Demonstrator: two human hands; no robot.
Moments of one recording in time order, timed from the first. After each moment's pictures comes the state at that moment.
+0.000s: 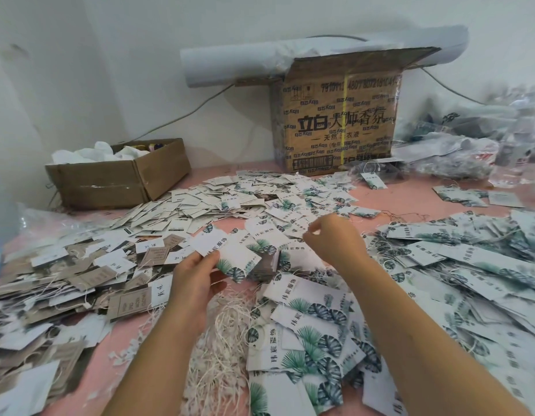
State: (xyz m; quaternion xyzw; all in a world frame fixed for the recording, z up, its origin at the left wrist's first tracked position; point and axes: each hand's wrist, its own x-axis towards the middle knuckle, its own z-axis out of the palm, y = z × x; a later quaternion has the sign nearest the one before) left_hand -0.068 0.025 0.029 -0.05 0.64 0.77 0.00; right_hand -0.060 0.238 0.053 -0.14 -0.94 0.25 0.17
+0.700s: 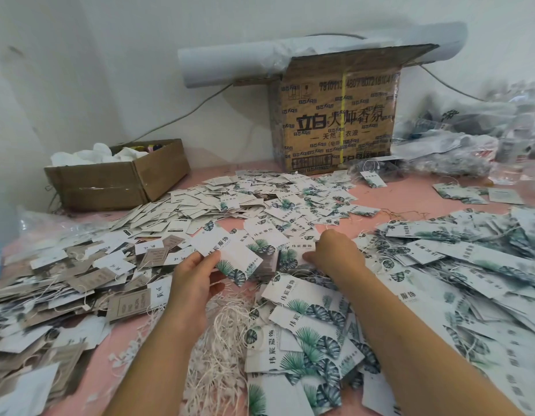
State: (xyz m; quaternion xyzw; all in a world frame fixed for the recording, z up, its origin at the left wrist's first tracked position) left_hand -0.066 0.026 0.029 -0.04 0.65 0.76 -0.01; right_hand -0.066 0.240 0.029 -0.22 -0.94 0.23 0.08
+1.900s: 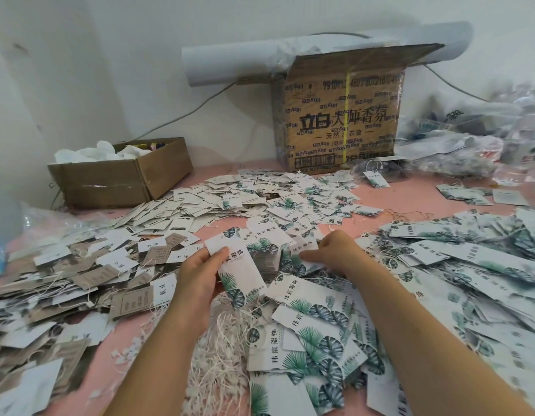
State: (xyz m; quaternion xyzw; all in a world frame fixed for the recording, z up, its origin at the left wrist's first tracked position) left_hand -0.060 0.029 0.035 -0.01 0.65 0.76 0.02; right_hand -0.055 0.246 0.037 -0.16 -0.89 0.42 0.00
